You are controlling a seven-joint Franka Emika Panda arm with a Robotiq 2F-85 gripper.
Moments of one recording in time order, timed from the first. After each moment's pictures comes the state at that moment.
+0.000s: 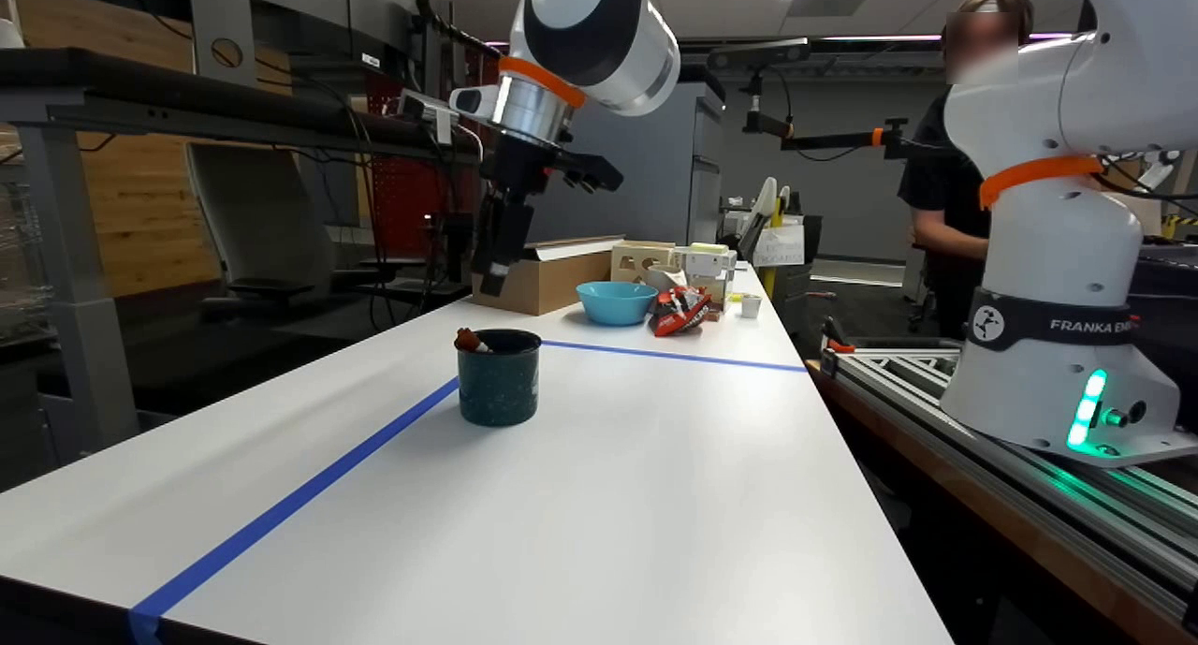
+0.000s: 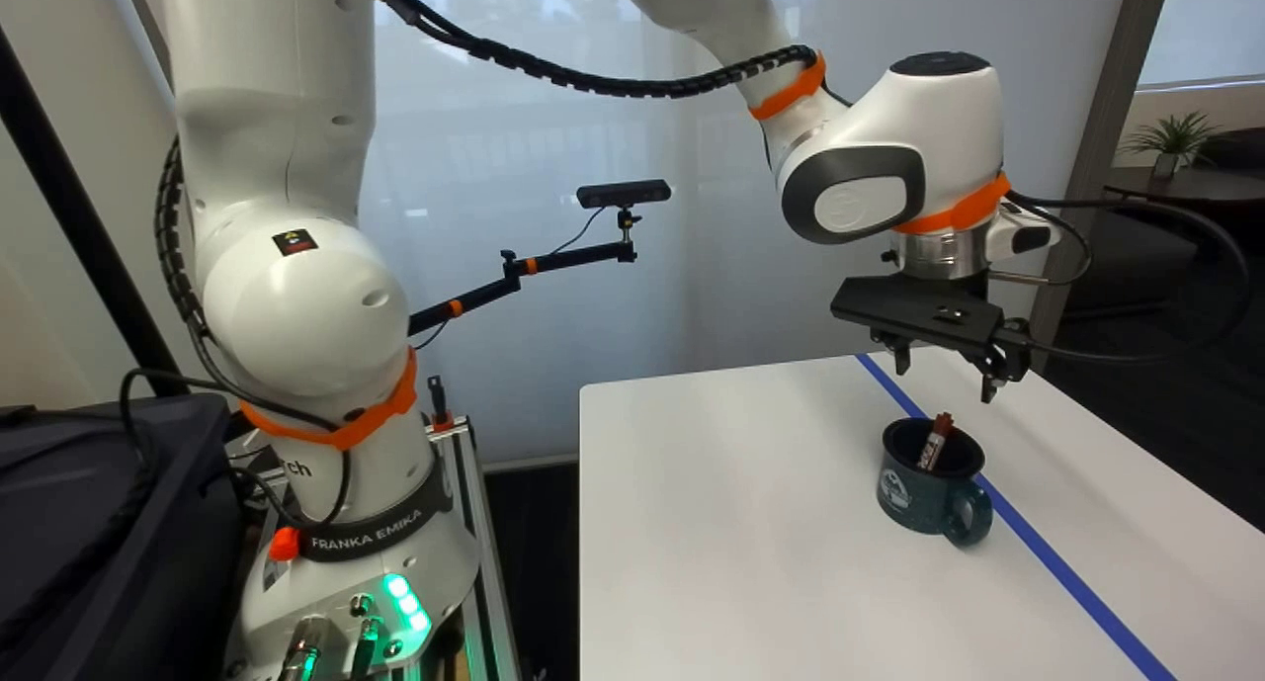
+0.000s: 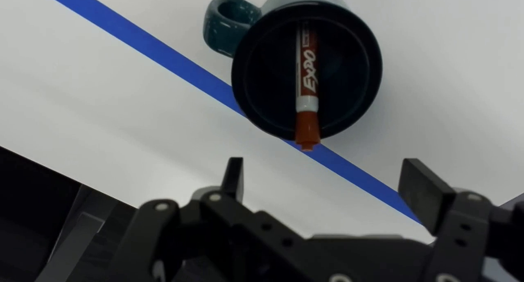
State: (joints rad) arm 0.31 0.24 -0.47 -2.30 0.44 2.78 -0.86
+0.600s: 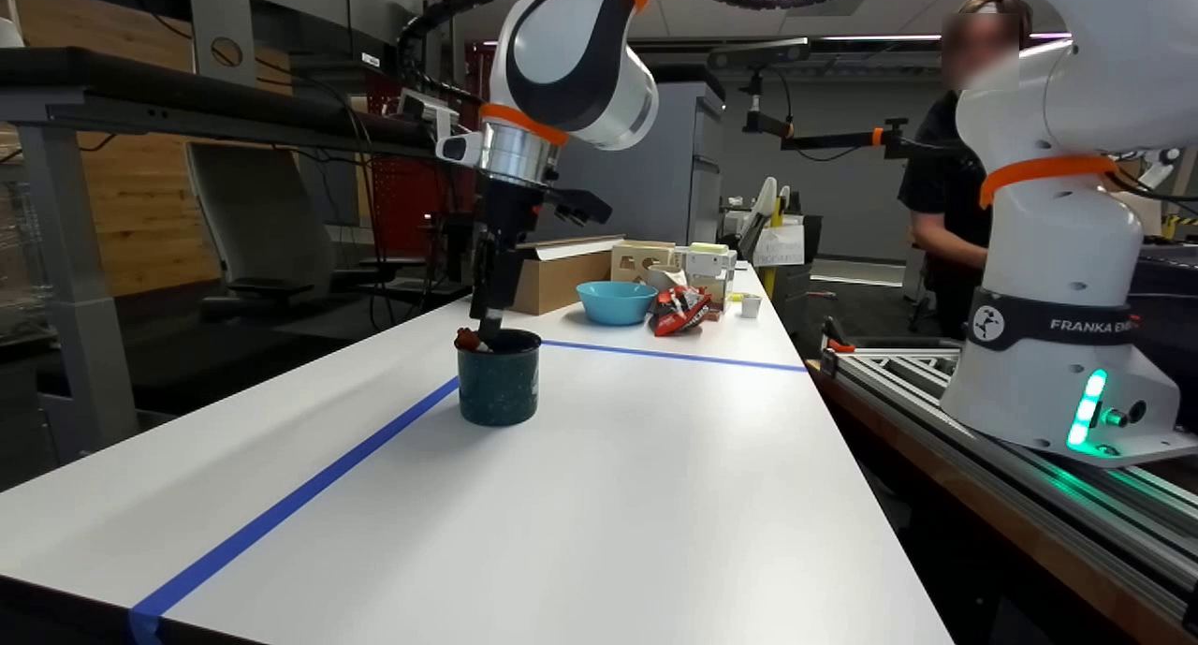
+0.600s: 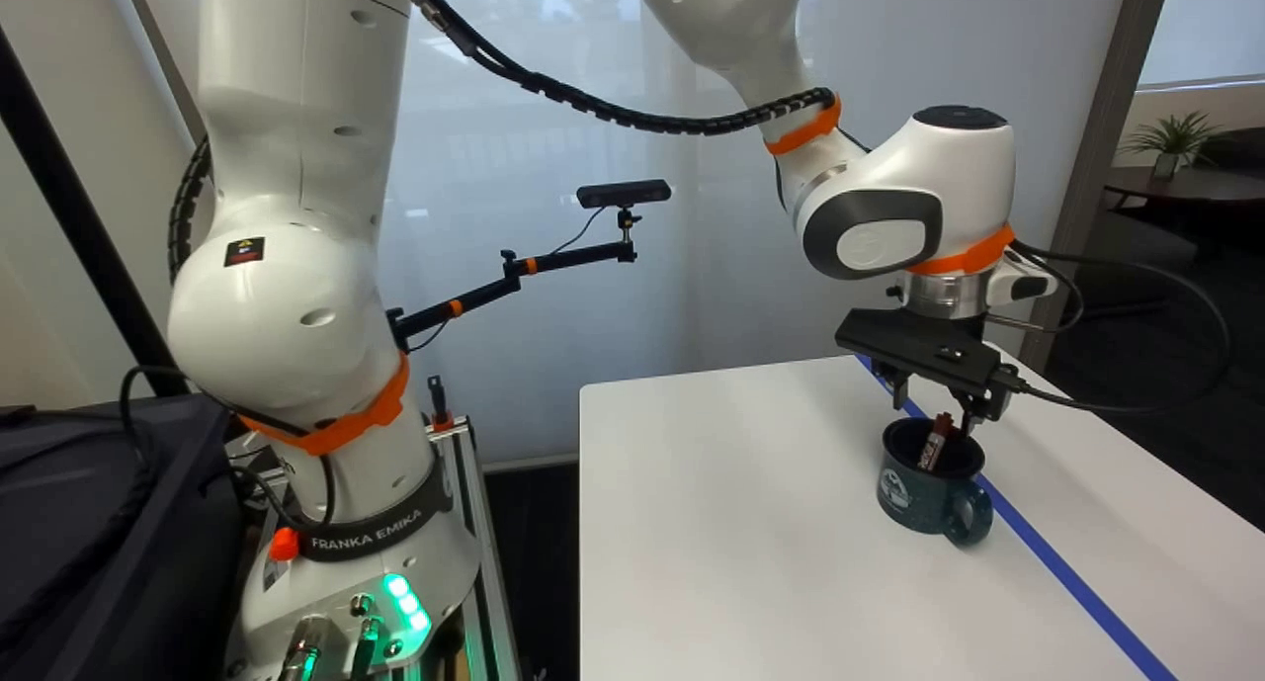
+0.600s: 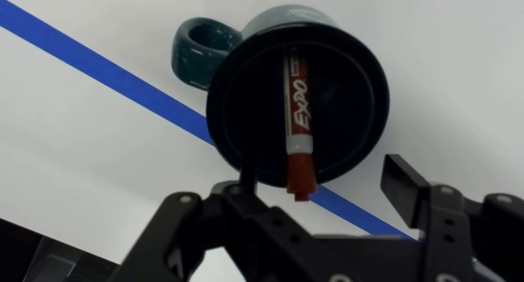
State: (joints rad) arm 0.04 0.34 -0.21 -2.23 0.35 2.76 -0.80
